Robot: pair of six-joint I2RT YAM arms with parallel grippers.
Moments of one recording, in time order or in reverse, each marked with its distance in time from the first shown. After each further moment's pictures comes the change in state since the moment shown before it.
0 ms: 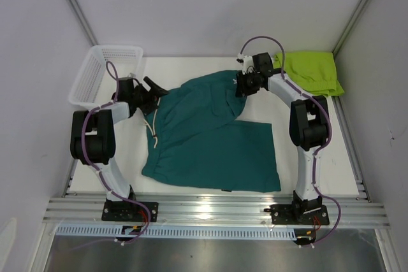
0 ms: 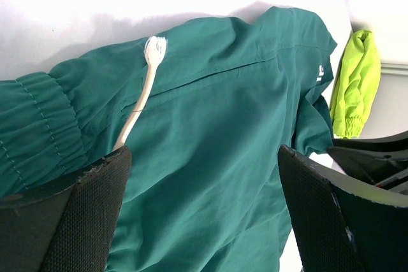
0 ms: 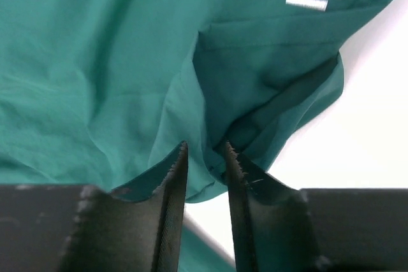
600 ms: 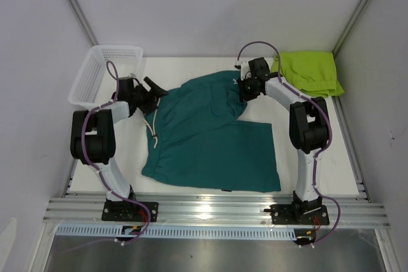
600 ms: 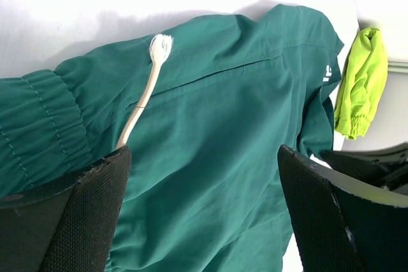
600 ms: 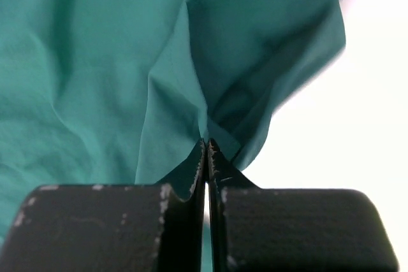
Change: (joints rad) left arm 0.000 0.001 0.011 -0.033 -0.004 0.016; right arm 0.035 -0.027 -0.056 -0.042 0.144 -0.030
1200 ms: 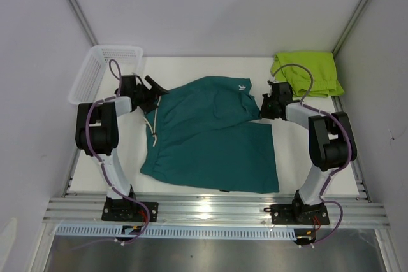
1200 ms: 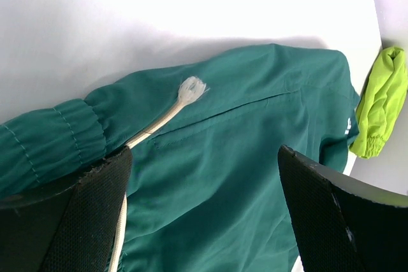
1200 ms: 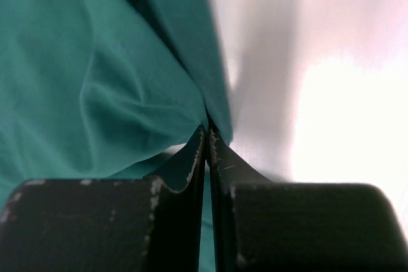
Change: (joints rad) left arm 0.003 0.121 0.101 -0.037 -0.045 0.000; right arm -0.115 -0.310 -0.598 0.374 0.116 0.375
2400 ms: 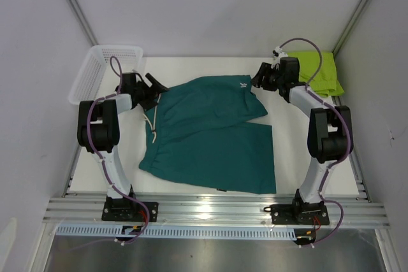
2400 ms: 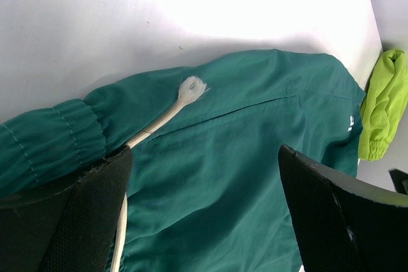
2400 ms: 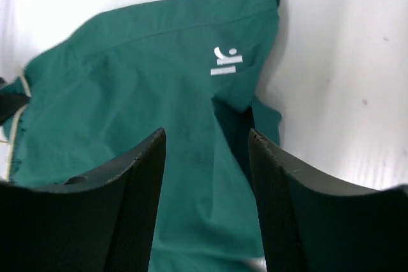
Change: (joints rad) left arm 0.004 0.053 0.071 -0.010 0.004 0.026; right arm -0.082 0.062 0.238 0.160 -0.204 0.087
